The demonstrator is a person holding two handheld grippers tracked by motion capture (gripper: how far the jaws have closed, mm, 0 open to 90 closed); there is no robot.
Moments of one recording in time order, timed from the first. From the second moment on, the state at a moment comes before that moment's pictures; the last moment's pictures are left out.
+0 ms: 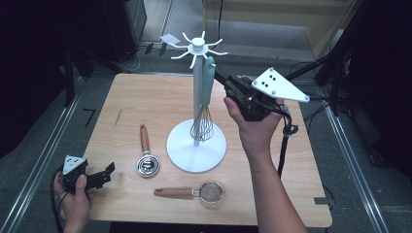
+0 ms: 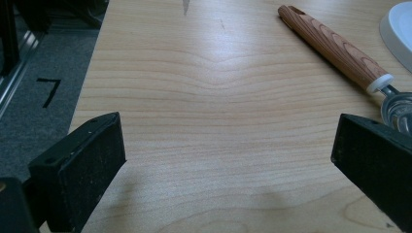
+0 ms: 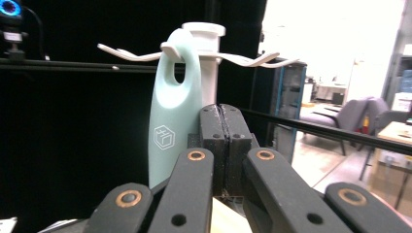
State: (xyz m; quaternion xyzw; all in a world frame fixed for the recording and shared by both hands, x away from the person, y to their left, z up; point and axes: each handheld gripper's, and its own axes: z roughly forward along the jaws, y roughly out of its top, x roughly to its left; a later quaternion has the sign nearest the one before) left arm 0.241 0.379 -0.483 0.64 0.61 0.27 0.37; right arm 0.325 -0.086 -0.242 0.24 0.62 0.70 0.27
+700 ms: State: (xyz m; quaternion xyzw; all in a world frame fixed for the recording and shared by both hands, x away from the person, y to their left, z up) left arm 0.241 0.379 -0.483 0.64 0.61 0.28 0.37; right arm 0.313 -0.064 -0.239 0.22 0.63 0.70 0.26
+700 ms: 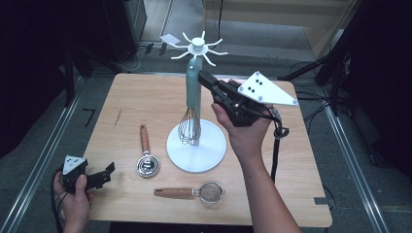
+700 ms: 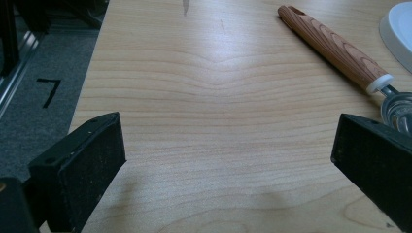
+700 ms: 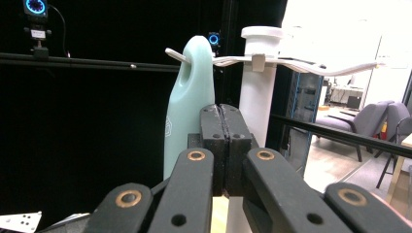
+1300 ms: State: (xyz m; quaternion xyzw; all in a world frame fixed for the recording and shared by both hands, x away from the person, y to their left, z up) left arm 0.239 0.378 -0.483 0.64 0.61 0.28 0.37; right arm 0.308 -0.079 -0.260 0.24 0.65 0.67 0.28
